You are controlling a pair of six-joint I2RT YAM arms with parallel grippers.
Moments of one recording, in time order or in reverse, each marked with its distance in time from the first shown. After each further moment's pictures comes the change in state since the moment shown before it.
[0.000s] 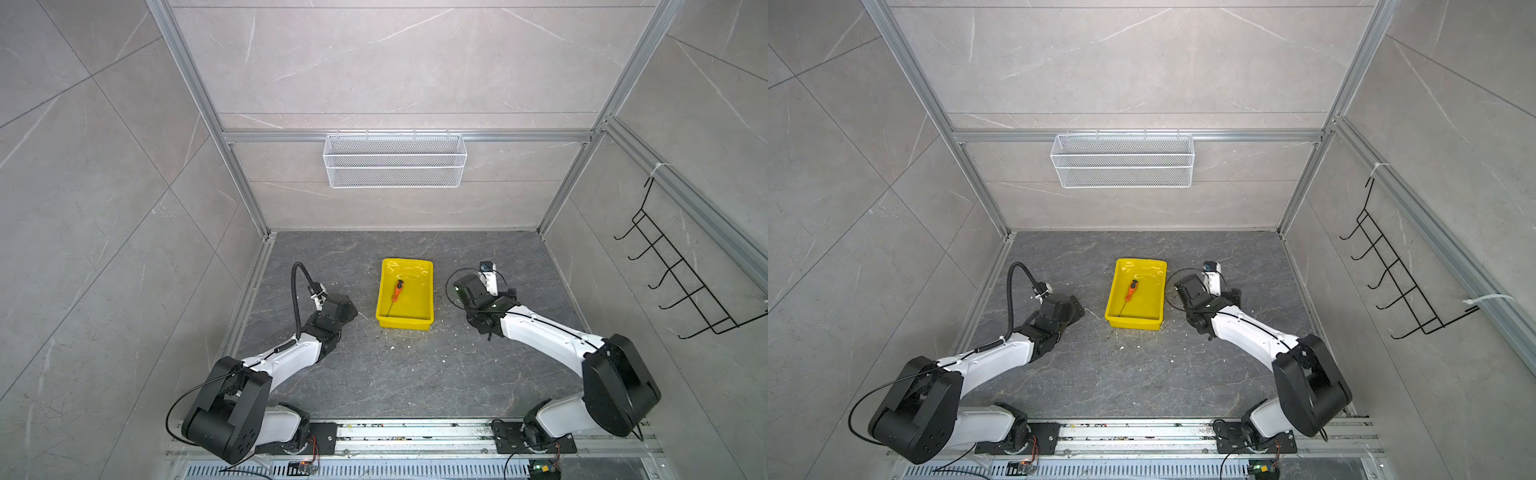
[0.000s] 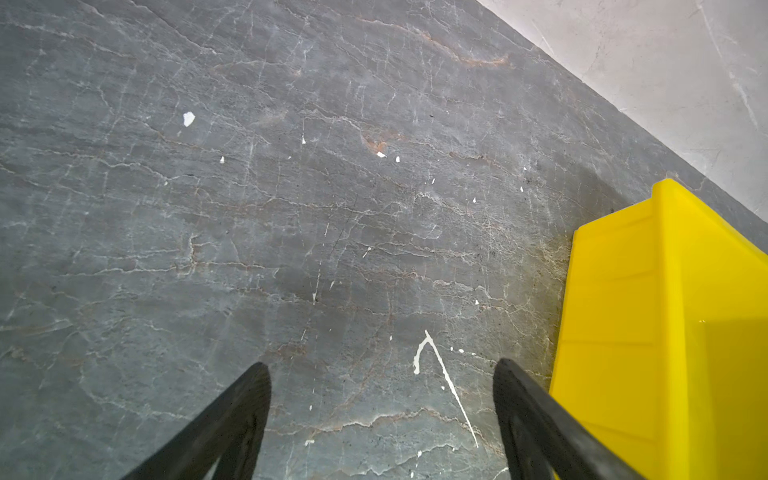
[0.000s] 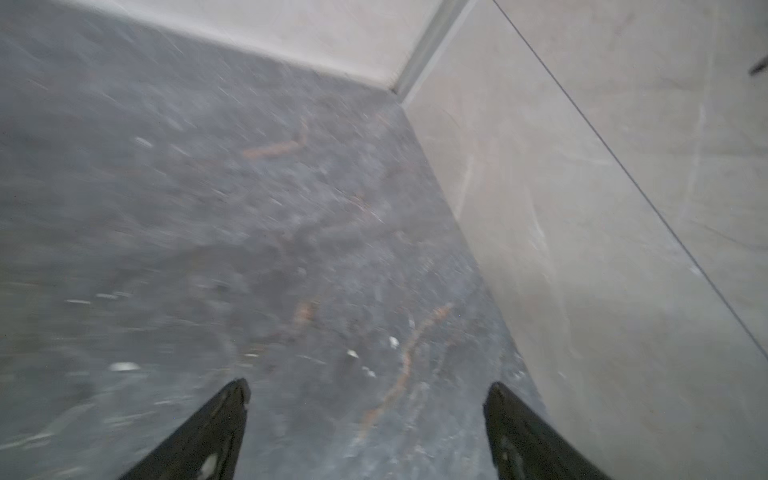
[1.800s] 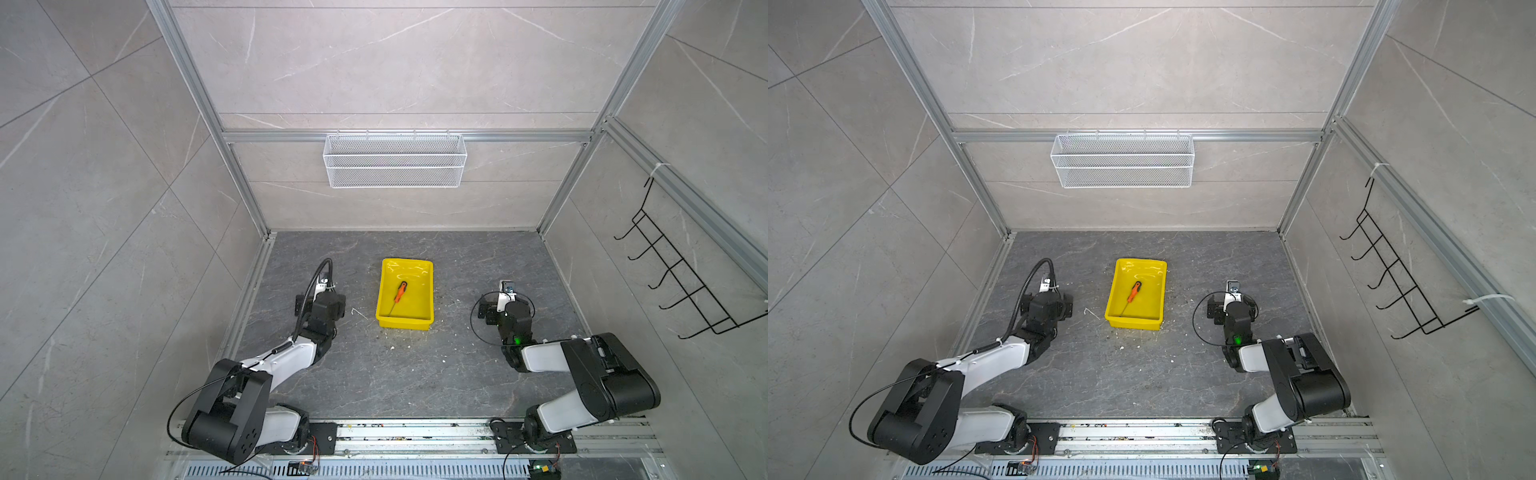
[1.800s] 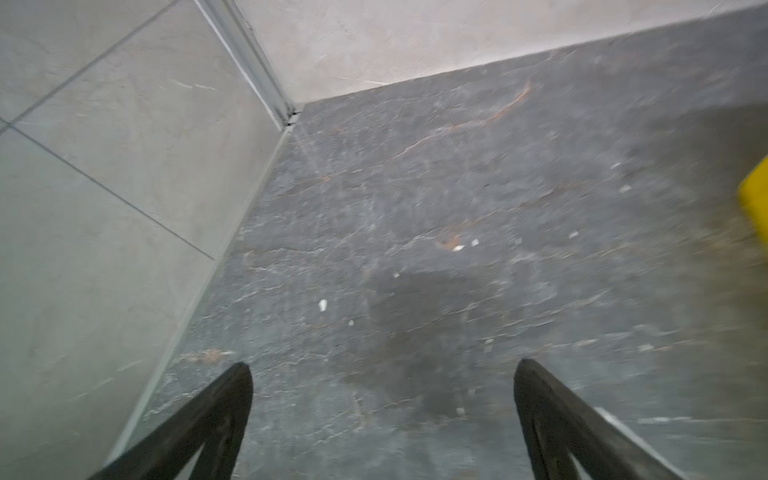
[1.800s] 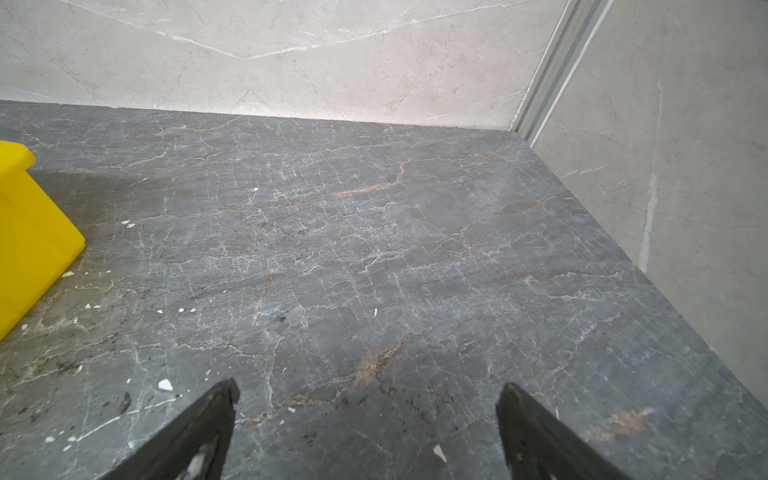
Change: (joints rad) left arm 0.104 0.014 -0.120 0.335 -0.190 0.833; right arm -0.295 0.026 -0.546 1.259 -0.717 -0.353
